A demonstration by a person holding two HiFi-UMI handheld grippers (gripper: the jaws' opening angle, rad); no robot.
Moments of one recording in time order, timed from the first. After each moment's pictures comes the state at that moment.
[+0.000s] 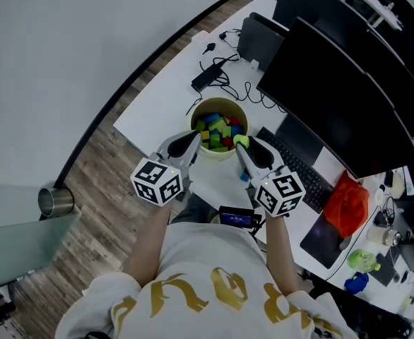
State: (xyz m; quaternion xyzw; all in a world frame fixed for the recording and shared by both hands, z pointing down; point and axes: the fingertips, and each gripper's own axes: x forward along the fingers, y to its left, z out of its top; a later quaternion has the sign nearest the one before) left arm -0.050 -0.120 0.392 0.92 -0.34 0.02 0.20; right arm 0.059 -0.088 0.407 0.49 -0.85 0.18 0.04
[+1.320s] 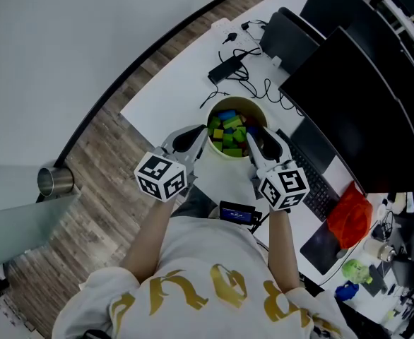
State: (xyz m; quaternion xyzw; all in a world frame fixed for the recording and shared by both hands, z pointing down) left arm -0.077 -0.147 0.415 0.91 -0.36 0.02 0.22; right arm 0.043 -0.138 0.427 0.50 -0.85 0.17 0.06
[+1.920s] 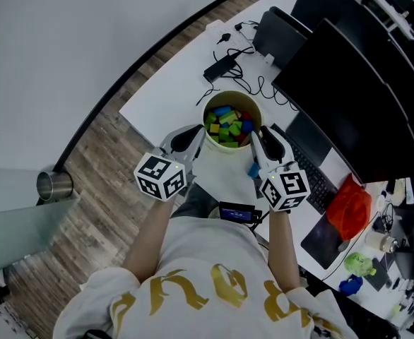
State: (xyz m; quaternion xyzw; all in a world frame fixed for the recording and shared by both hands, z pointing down) left arm -0.076 -0.125 0.406 0.91 -0.37 0.02 0.21; right arm 0.060 -0.110 0.408 0.53 -0.84 0.14 0.05
